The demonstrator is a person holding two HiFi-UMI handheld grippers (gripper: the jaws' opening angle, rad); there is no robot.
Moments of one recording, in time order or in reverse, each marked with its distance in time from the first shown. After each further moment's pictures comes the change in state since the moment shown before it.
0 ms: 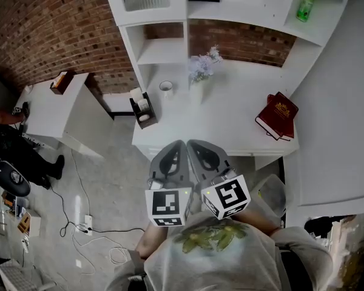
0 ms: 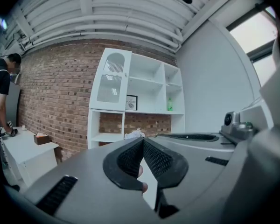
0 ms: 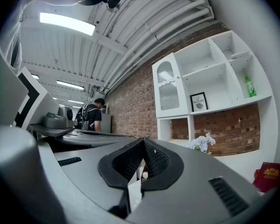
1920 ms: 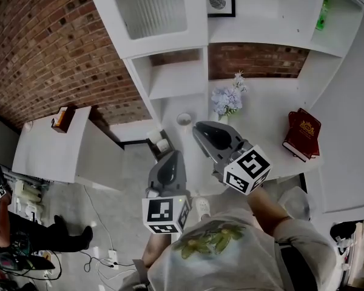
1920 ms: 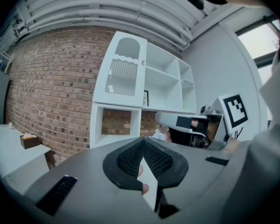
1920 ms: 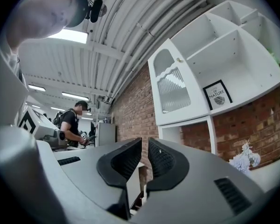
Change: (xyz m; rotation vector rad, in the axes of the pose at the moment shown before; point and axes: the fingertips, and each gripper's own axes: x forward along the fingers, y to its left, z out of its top) left arm 0.126 0.161 0.006 -0.023 0.015 -0.087; right arm 0.214 -0.078 0.019 0.064 -0.112 0.140
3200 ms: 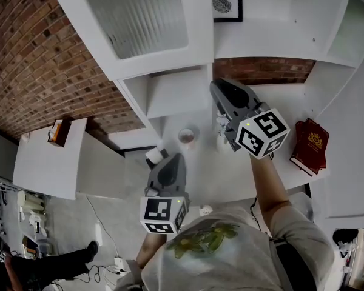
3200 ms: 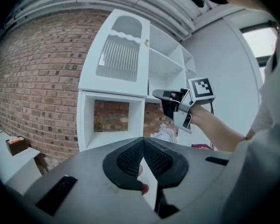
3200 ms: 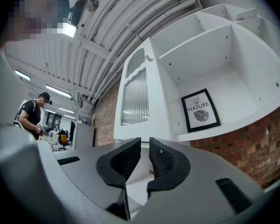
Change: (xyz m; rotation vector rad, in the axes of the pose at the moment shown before) left arm 0.100 0.038 -0.010 0.021 0.140 -0.092; right arm 0.081 -0.179 0.055 -0.055 -0.070 -0.181
